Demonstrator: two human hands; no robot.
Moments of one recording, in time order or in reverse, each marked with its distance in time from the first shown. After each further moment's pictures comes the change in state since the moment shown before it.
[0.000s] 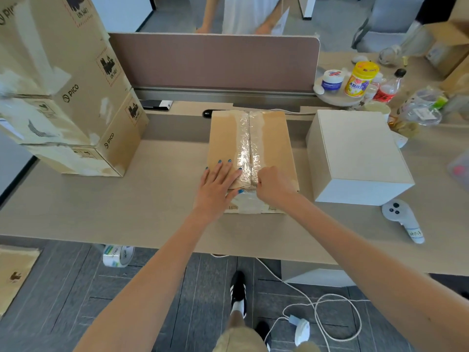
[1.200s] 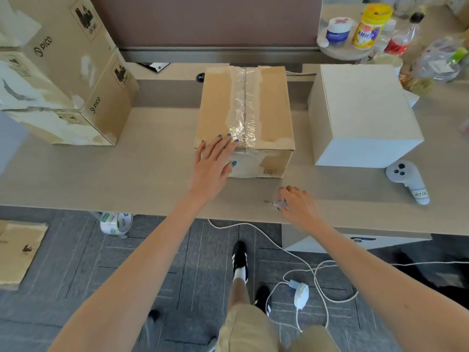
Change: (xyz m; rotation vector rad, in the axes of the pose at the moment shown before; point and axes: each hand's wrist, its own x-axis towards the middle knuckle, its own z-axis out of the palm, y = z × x) left_hand -0.032 0.022 0.007 -0.146 0.185 0.054; right_hand -0.067 0.118 0.151 -0.069 0.030 -0.108
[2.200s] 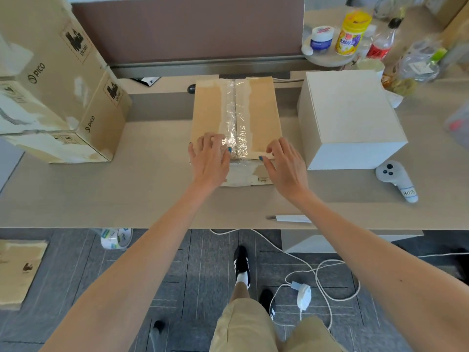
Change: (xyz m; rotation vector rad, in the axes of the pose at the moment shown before) left_hand 0.052 0.023 -0.020 -0.063 0.001 -0.281; right_hand 0.049 -0.033 -0.089 0.178 0.615 -0.016
